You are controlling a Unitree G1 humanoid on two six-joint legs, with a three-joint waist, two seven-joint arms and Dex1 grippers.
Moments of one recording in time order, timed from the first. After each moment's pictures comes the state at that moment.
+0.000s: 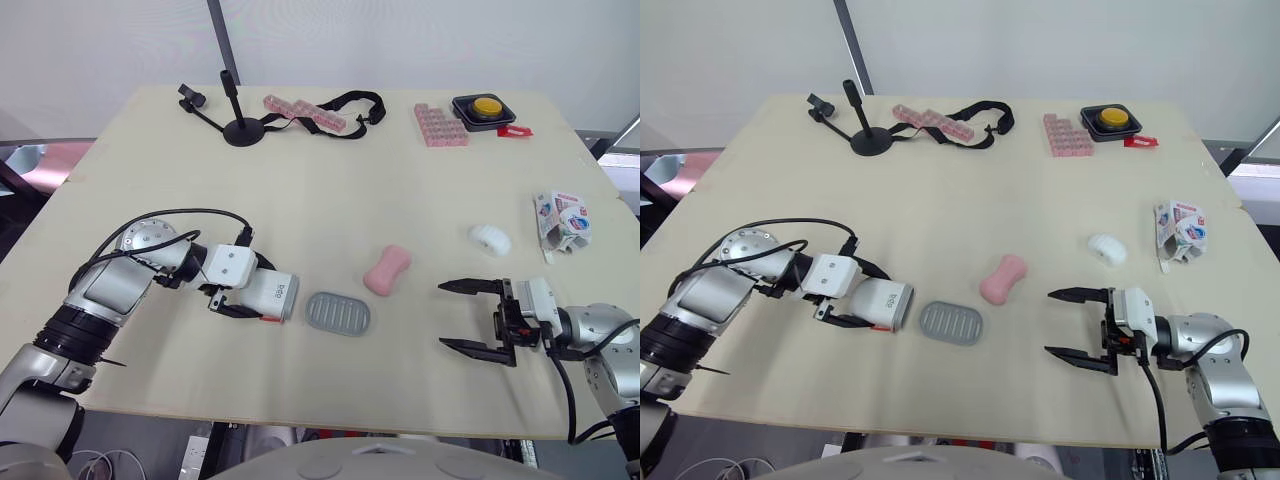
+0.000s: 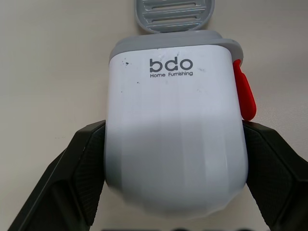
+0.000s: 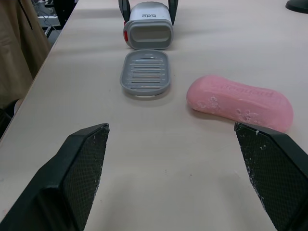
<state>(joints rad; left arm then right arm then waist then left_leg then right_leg) -0.42 0.82 -0.31 0.05 -0.08 -0.09 -1.41 0.07 -0.65 -0.09 0.07 0.50 -0.21 1.43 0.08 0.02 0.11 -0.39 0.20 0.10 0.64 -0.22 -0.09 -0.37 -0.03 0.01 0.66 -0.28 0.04</state>
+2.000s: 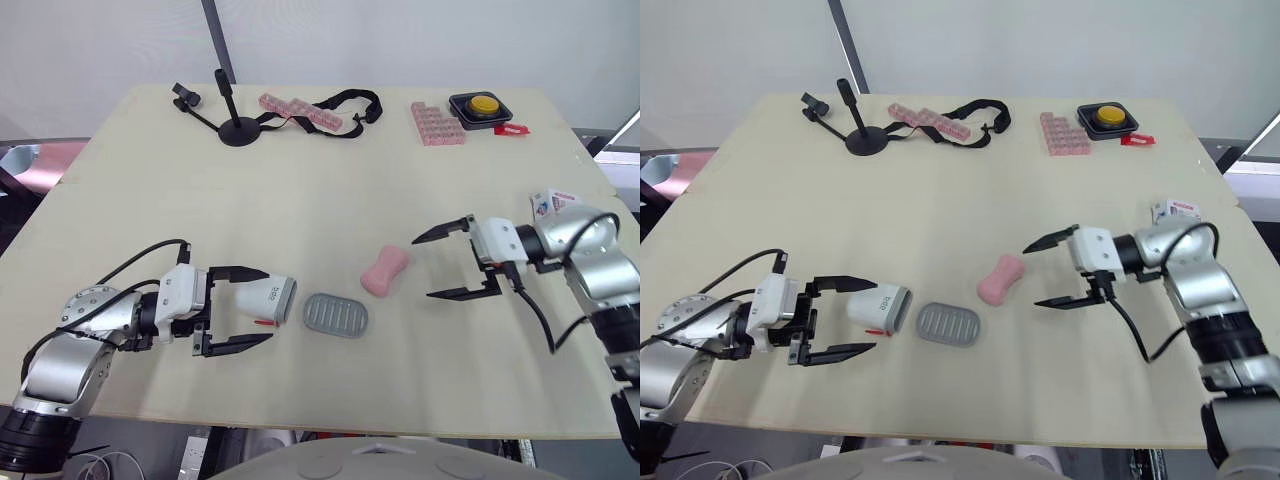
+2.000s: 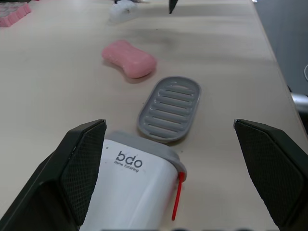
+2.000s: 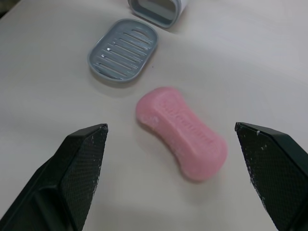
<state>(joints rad) 0.10 0.72 0.05 -0.28 -0.49 -0.01 -1.28 -0.55 -0.74 0.21 0.18 0.23 -0.22 1.54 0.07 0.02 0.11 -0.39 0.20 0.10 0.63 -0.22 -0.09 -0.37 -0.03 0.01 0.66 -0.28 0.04</state>
